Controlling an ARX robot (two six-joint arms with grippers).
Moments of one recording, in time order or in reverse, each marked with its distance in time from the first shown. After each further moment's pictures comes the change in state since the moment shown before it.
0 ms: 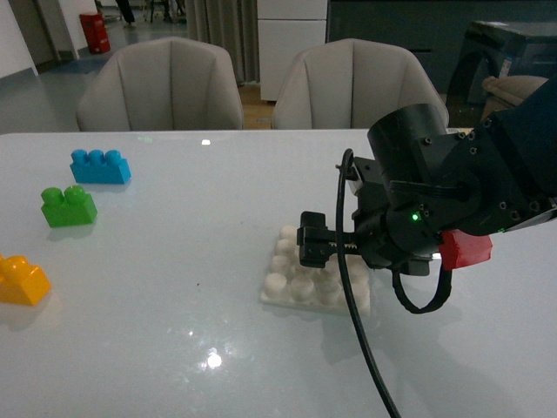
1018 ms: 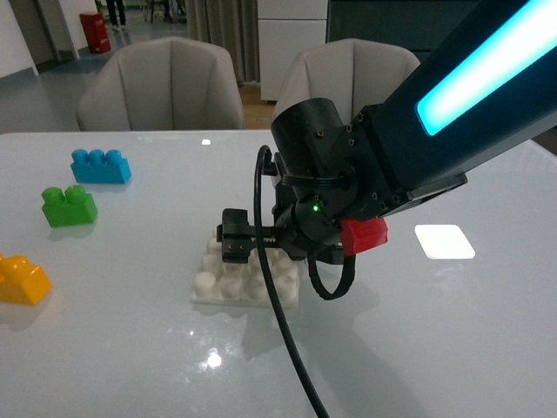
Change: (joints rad) left arm 0.000 0.000 0.000 0.000 0.000 0.000; right arm 0.137 0.126 0.259 -0.122 0.023 0.031
